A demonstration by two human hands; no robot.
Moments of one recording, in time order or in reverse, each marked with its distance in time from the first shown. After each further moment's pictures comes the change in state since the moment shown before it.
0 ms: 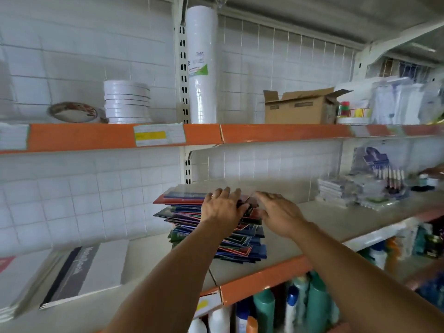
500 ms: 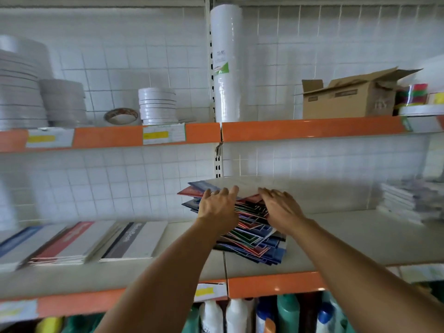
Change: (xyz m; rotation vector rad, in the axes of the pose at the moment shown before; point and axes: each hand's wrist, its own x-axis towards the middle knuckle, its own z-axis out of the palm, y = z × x) left_hand -0.016 0.018 -0.018 0.179 -0.078 -0.311; right_hand 0.040 0.011 0.024 0.065 0.017 -0.262
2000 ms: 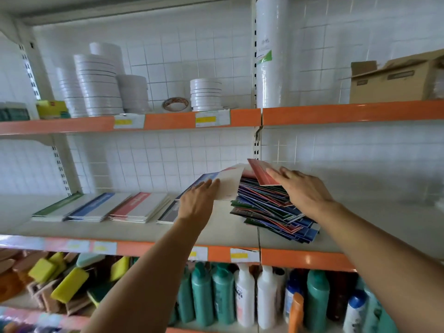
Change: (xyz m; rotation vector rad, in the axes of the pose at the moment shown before) left_hand -0.110 -0.077 -0.019 0.106 0.153 -0.296; right_hand -0.035 -0.041 -0.047 -0.157 0.057 -0.271
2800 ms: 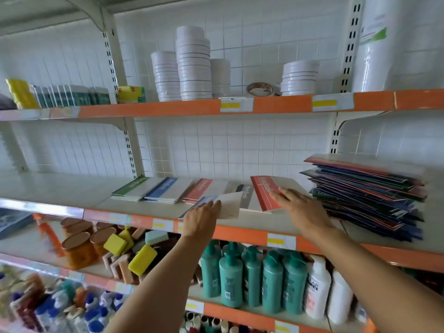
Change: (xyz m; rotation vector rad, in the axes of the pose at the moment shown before) left_hand -0.089 -0.220 0.020 0.072 -0.165 -0.113; right_hand 0.034 -0.239 0.004 0.121 -0.099 -0.135
